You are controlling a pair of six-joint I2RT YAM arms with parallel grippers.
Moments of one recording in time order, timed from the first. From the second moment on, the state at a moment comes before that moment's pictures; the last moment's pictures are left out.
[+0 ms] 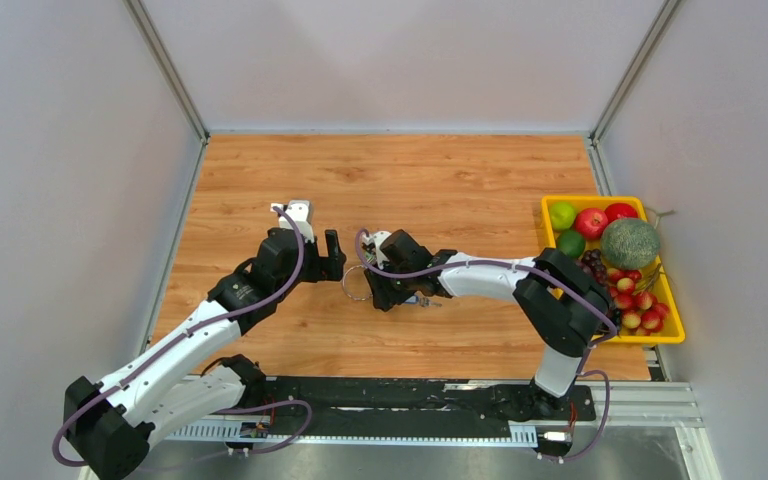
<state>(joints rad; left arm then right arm) -0.65 0.89 0.69 -0.35 -0.27 -0.44 0.90 1.77 1.00 -0.16 -0.15 0.28</state>
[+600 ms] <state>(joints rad) -0.65 0.89 0.69 -0.35 -0.27 -0.44 0.94 1.78 1.01 -0.13 -0.14 0.29</state>
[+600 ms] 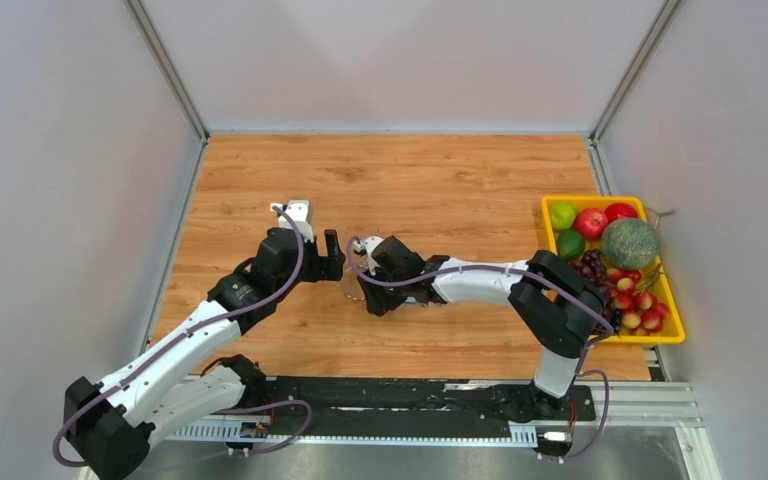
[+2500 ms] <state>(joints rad) -0.65 0.89 0.69 -0.35 -0.26 -0.44 1.03 1.77 0.98 -0.11 0.11 0.30</state>
